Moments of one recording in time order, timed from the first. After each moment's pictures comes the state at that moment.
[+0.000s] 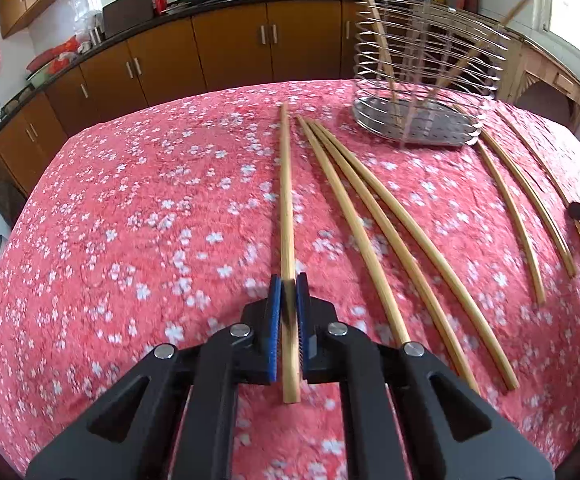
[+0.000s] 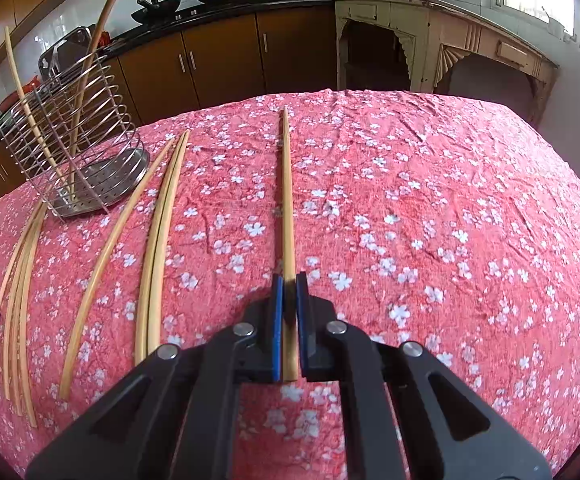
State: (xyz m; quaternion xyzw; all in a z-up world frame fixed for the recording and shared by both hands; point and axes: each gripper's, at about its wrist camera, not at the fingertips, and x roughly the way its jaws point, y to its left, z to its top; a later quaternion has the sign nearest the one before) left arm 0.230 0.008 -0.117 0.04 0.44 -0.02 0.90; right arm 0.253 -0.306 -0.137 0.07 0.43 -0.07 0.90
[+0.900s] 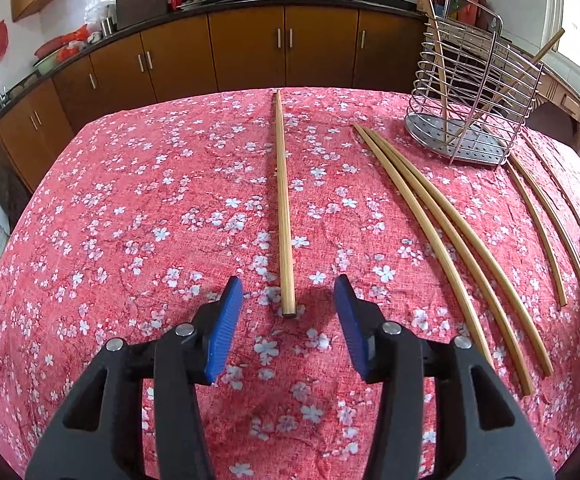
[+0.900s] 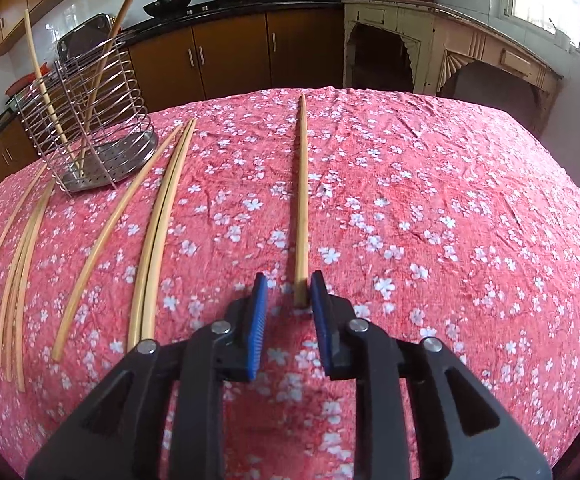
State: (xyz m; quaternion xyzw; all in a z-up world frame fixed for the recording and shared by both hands) left arm 0.236 0.050 -0.116 0.02 0.43 -0.02 0.90; right arm 0.223 -0.304 -0.137 0.06 0.43 -0.05 0.90
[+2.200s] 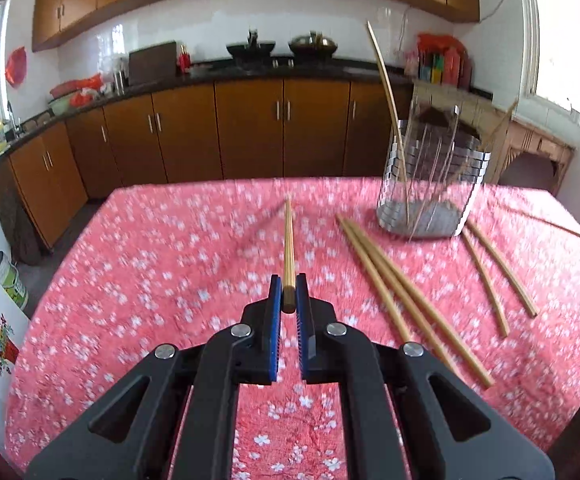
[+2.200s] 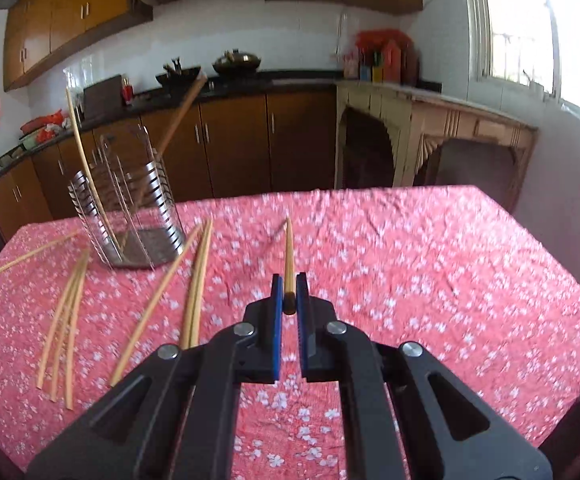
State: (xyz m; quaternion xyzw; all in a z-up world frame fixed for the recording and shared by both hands) left arm 0.174 0.066 -0.035 0.01 0.30 -0.03 0.95; right arm 0.170 -0.302 -0.042 0.04 0.29 -0.06 0.95
